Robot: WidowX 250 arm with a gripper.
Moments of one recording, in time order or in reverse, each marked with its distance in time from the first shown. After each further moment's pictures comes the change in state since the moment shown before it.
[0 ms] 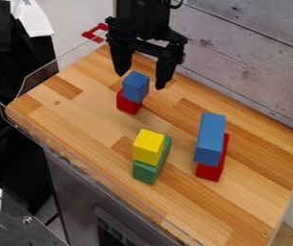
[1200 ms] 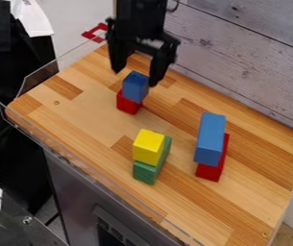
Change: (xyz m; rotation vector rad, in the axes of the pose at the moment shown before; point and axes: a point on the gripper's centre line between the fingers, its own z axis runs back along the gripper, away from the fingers) arm 0.013 0.023 -0.027 0.044 0.119 0.006
